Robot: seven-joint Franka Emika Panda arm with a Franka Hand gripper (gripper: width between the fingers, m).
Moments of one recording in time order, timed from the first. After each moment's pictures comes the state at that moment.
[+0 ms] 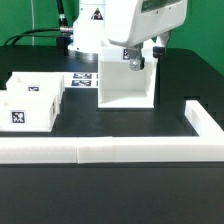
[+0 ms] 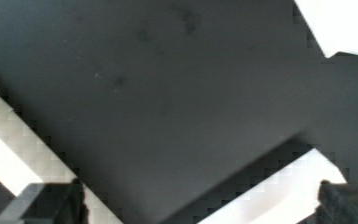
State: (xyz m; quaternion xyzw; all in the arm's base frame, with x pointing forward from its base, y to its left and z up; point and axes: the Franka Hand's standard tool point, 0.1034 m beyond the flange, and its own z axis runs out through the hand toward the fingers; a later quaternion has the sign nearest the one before) arm 0.562 0.060 0.113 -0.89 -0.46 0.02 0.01
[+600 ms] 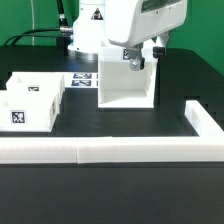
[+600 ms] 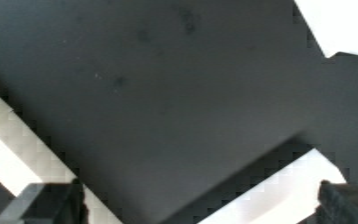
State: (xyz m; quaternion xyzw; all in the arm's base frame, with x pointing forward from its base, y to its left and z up) arm 0.561 0.061 0.115 -0.89 -0.45 0.01 0.01
